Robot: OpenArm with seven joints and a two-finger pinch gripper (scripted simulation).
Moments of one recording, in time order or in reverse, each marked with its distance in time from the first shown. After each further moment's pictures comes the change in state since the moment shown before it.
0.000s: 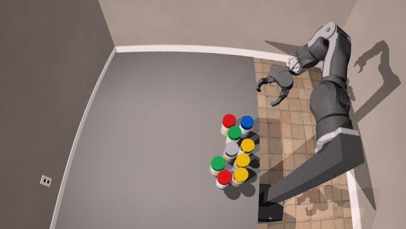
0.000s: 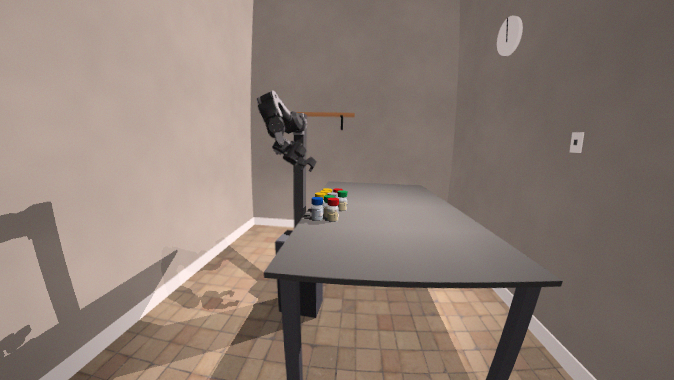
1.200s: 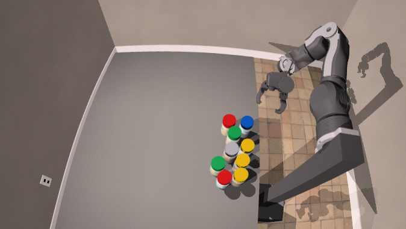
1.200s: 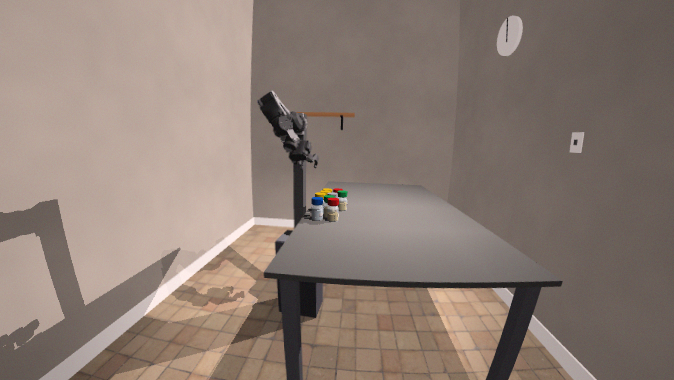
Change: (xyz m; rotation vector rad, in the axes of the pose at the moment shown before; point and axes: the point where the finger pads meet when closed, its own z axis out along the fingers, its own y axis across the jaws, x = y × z) arm 0.022 -0.037 0.019 0.338 0.003 -0.369
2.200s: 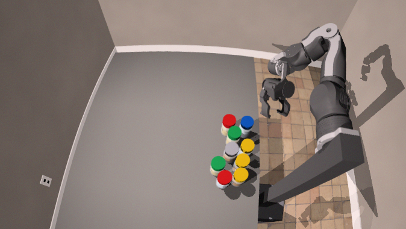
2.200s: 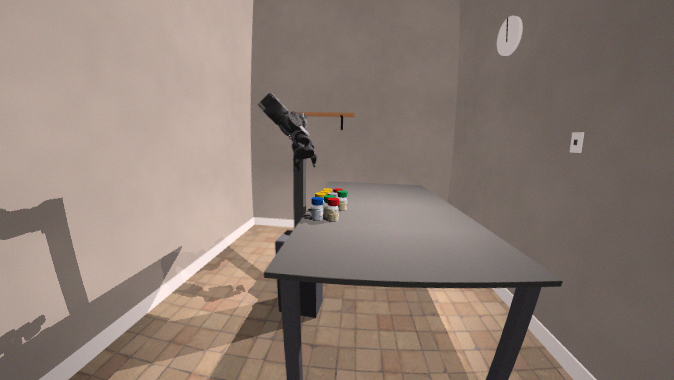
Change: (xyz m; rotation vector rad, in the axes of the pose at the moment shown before) arm 0.006 -0.028 0.012 0.410 -0.094 -0.494
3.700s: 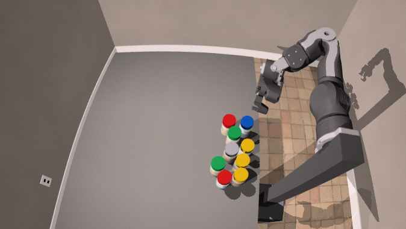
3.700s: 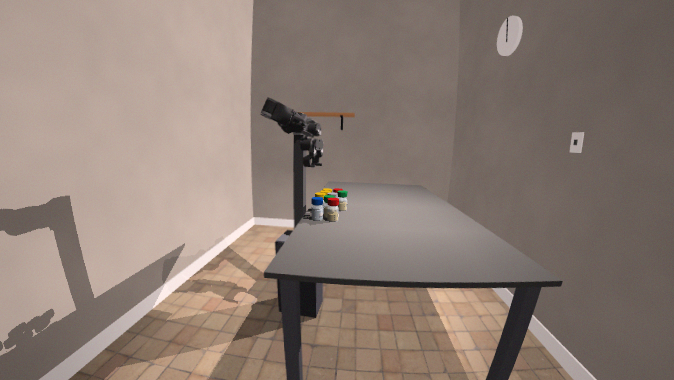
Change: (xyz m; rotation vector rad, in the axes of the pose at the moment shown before) arm -0.044 0.029 -0.033 0.536 -0.504 -0.854
